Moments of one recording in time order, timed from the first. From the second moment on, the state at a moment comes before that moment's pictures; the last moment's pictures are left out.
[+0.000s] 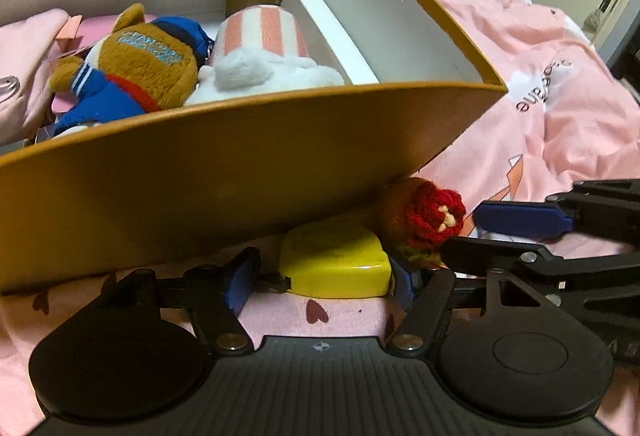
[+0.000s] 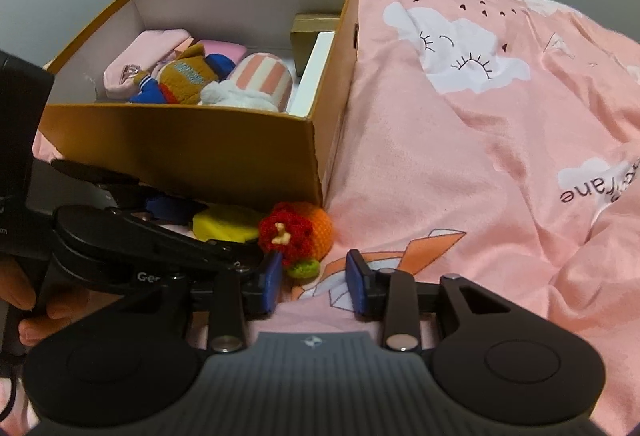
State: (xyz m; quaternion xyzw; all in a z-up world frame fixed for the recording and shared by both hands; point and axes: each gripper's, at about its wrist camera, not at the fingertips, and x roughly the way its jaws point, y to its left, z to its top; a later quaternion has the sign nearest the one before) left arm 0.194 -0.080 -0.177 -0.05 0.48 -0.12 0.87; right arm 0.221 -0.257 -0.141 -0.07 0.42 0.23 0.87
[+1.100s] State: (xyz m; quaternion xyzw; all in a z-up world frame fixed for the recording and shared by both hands) left arm 0.166 -0.075 -0.175 0.01 0.47 -0.07 0.88; right arm 0.254 -0.227 -0.176 -0.01 0.48 0.22 0.85
